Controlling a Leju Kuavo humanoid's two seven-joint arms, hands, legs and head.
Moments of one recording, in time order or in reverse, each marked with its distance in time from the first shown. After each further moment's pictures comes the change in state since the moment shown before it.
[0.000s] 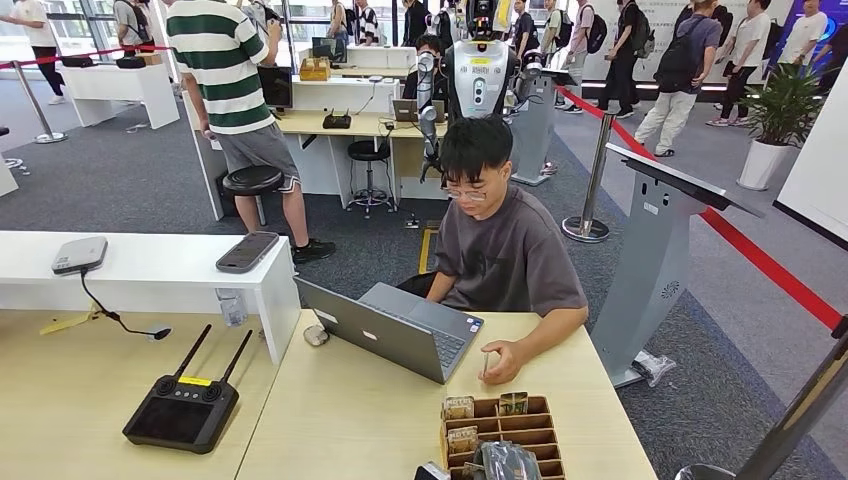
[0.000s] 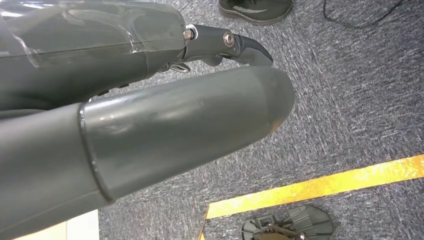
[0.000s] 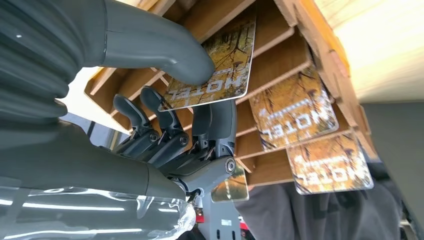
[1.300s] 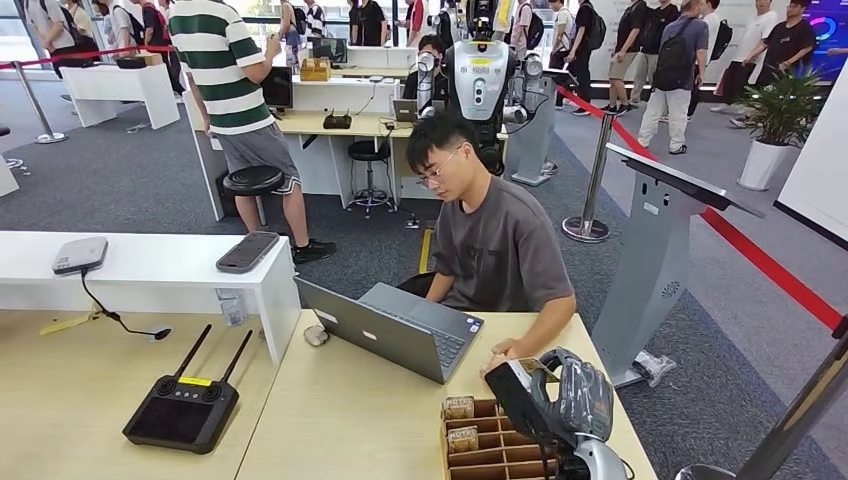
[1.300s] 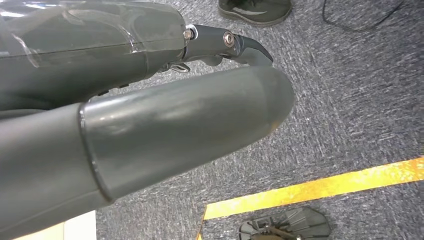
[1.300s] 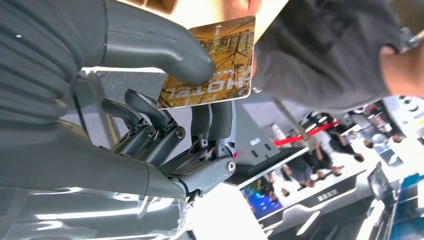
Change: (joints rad) left arm -0.007 0.002 -0.001 0.000 0.008 0.014 -0.005; right arm -0.053 -0.100 -0.209 -0.212 -0.035 -0.319 0.019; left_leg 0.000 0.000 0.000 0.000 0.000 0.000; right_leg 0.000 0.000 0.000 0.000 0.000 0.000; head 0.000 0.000
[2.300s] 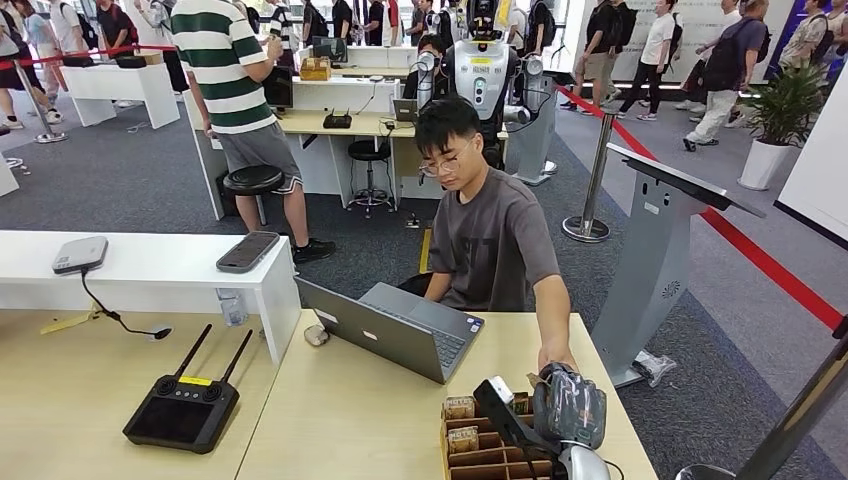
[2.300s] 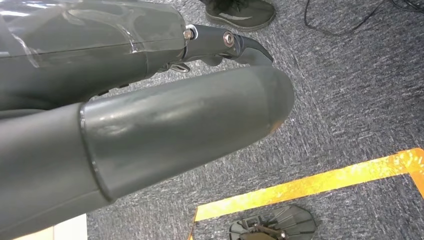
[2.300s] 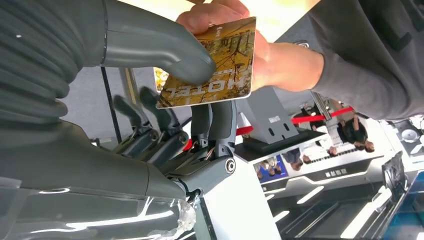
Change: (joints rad) left arm -0.028 -0.007 -0.004 0.000 -0.024 -0.026 0.002; right arm -0.051 0.071 0.011 0.310 0.203 -0.072 0.006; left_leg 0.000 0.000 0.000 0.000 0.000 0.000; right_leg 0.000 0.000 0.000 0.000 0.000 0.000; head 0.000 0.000
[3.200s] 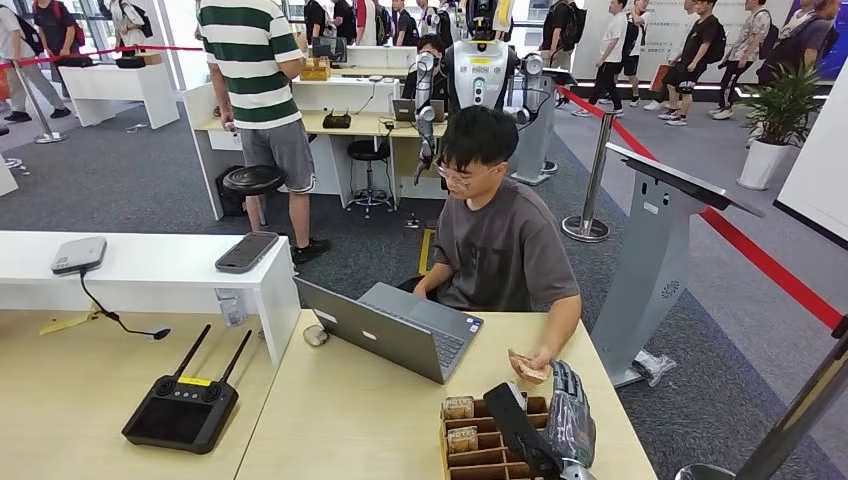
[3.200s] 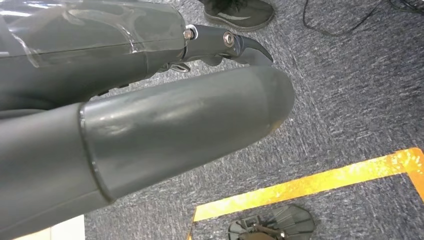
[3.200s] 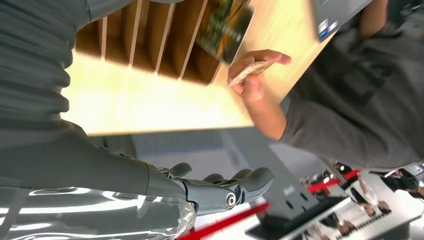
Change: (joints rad) left arm 0.011 0.003 0.000 0.000 0.010 0.021 -0.021; right arm 0.088 0.046 -0.042 -0.080 -0.408 -0.029 -0.171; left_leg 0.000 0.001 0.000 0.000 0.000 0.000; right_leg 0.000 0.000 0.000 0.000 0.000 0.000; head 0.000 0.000
